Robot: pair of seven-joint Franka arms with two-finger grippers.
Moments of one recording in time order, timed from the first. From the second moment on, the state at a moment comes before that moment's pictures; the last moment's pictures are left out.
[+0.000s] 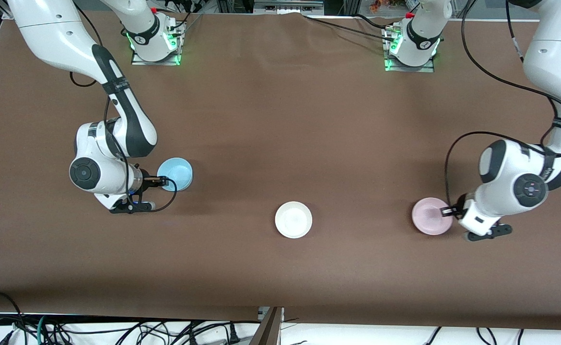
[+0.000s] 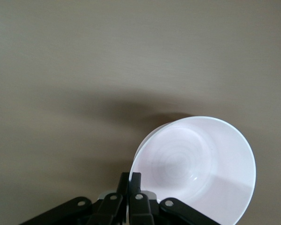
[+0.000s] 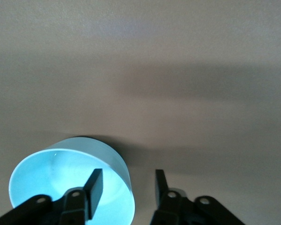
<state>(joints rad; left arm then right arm) 0.42 0.72 -0.54 -1.60 0.40 2.14 -0.52 0.11 0.58 0.06 -1.77 0.02 2.15 0.09</state>
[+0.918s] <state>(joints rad) 0.07 0.79 -0.60 -1.30 0.29 2.00 -1.21 0.11 0.58 0.06 -1.78 0.04 2.16 0.09</state>
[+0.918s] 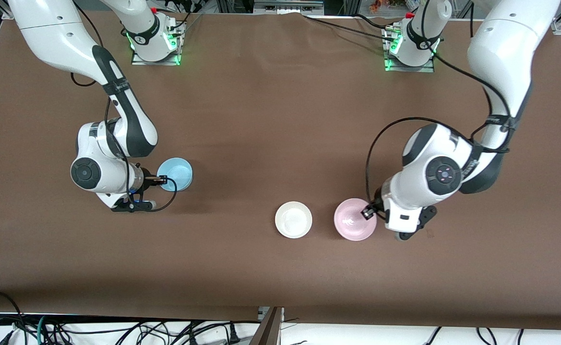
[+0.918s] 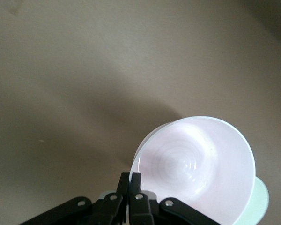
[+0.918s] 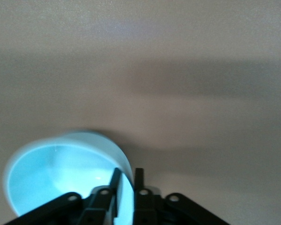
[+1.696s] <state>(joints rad) -0.27 0.95 -0.44 -1.05 0.29 2.05 -1.51 0.11 0.56 0.06 -1.59 0.11 2.01 0.11</state>
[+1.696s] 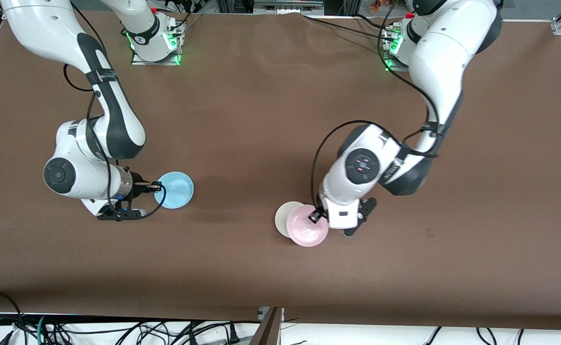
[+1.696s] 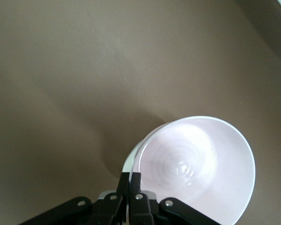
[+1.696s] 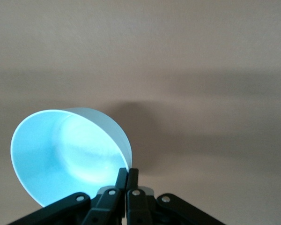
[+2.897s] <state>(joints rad) -0.34 1.00 -0.35 -1.04 0.29 2.08 -1.53 0.16 0.59 0.06 -1.52 0.11 2.00 0.13</state>
